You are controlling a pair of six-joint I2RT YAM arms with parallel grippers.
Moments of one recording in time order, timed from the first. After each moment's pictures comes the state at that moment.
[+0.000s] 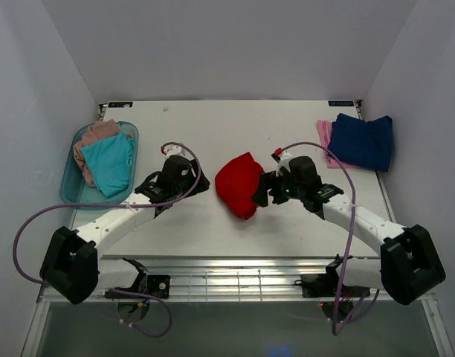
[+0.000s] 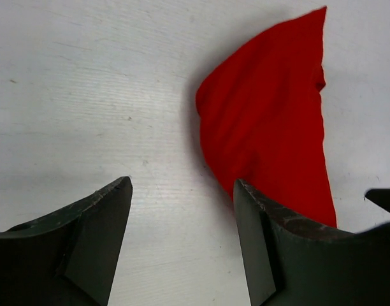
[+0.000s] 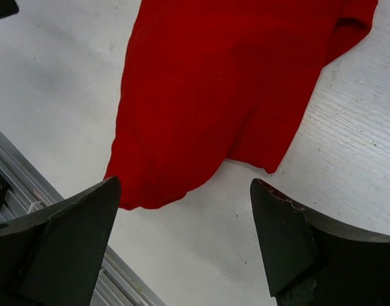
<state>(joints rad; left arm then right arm) -0.55 1.26 0.80 -0.25 -0.17 -0.72 0.51 1.19 0.70 -0.15 -0.35 0.28</state>
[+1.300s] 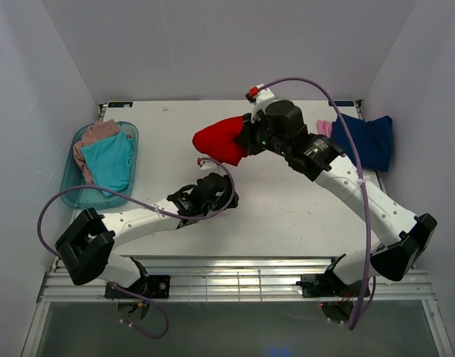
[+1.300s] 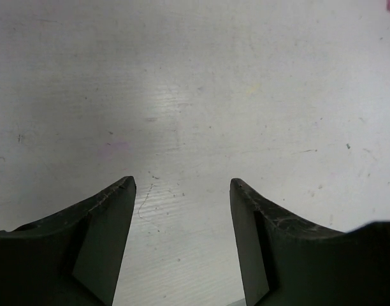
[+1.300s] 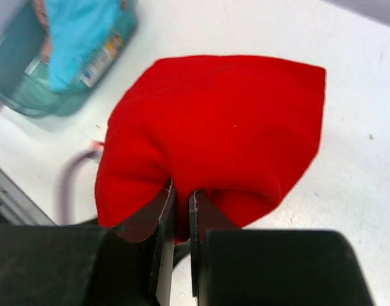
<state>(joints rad) -0.90 1.43 0.81 -0.09 -0.31 -0.79 0.78 1.43 1.62 -0.54 0.01 0.20</state>
